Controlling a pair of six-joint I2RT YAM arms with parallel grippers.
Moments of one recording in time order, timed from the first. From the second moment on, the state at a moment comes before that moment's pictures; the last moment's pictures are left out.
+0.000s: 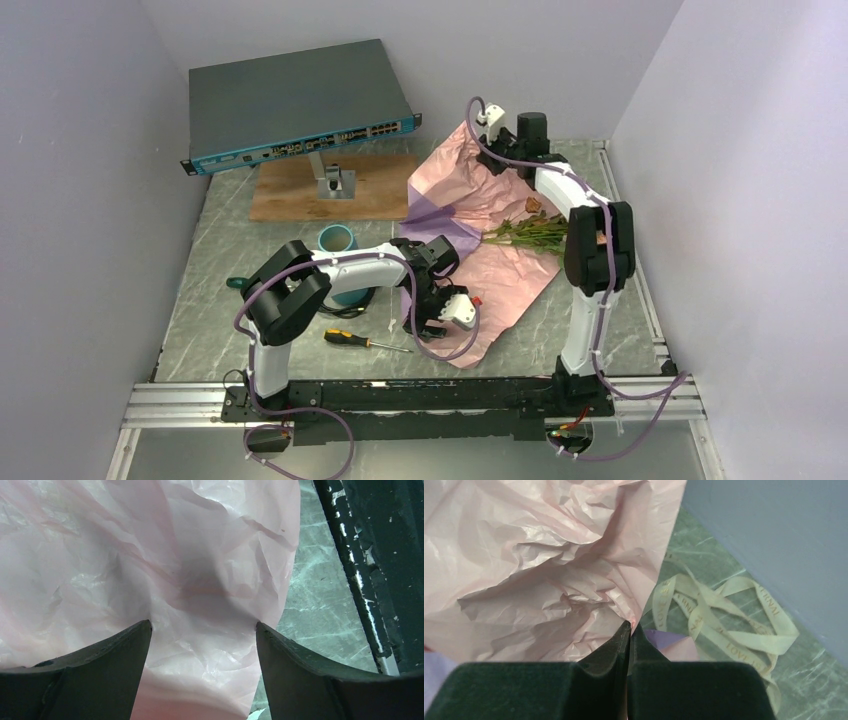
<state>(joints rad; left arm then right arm) -0.96 1.91 1.28 -0.69 0.56 1.02 0.15 2.02 1.58 -0.10 -0.52 -0.44</state>
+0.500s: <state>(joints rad) -0.96 1.91 1.27 -0.69 0.58 0.99 0.21 2.31 1.84 0.05 -0.31 -0.37</state>
